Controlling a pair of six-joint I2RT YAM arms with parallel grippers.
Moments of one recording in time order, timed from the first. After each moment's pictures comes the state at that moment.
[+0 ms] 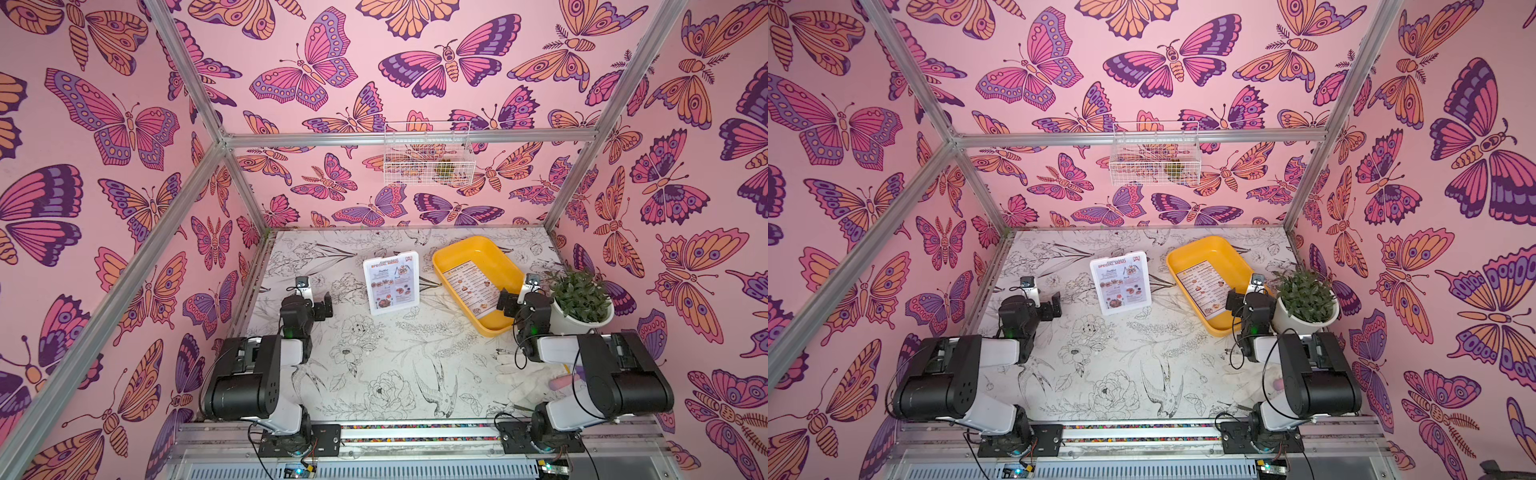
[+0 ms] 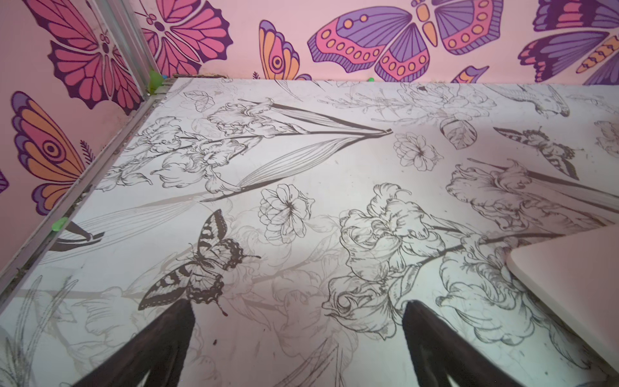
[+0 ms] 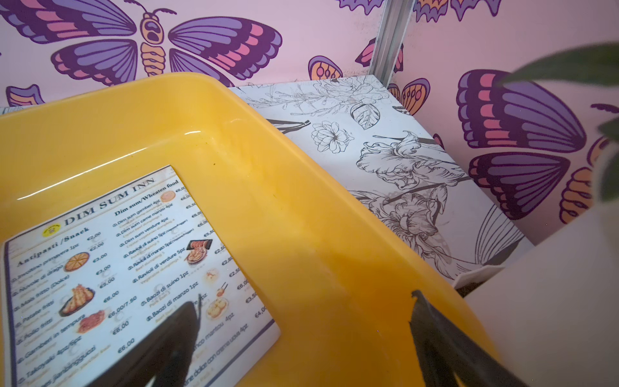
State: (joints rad) left arm 0.05 1.52 0.40 0.74 0.03 0.00; right arm 0.05 1.50 0.37 0.75 0.27 0.08
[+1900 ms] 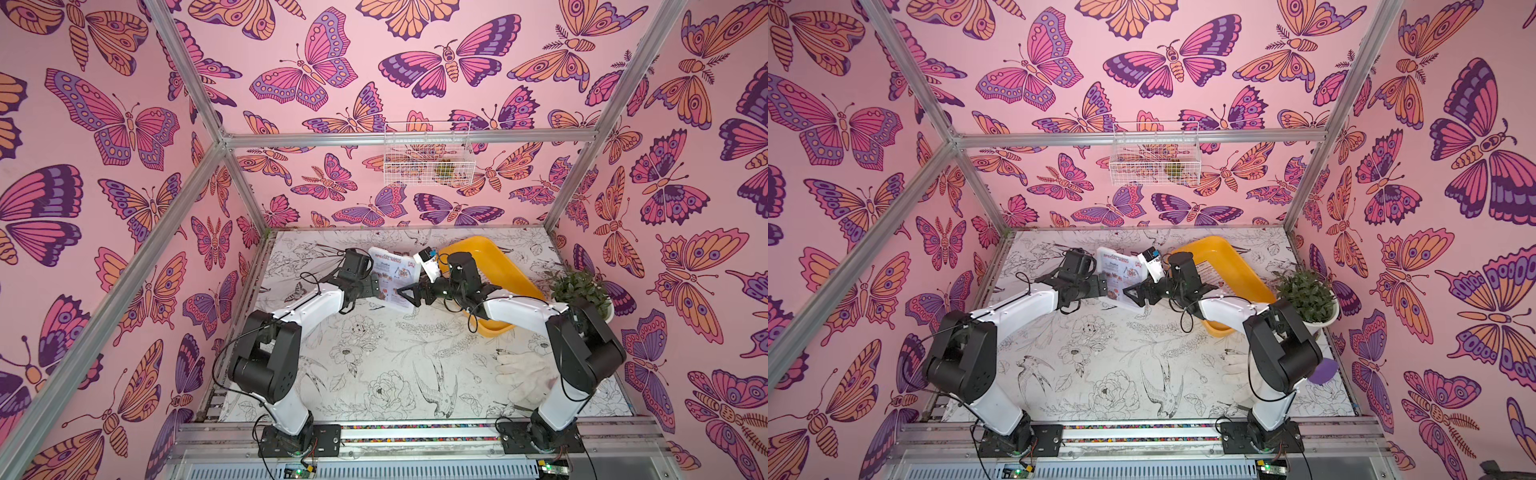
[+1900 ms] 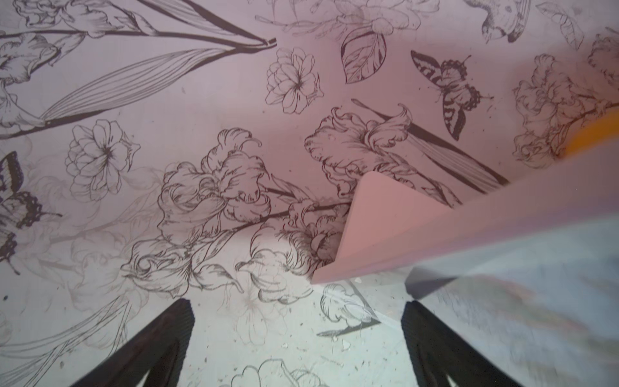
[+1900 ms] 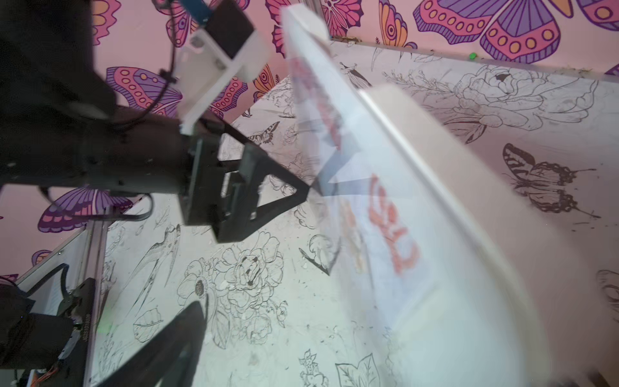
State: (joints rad) left arm -0.39 1.71 1.14 -0.33 -0.18 -0.42; right arm 0.57 1.72 1.03 0.23 -0.54 0.15
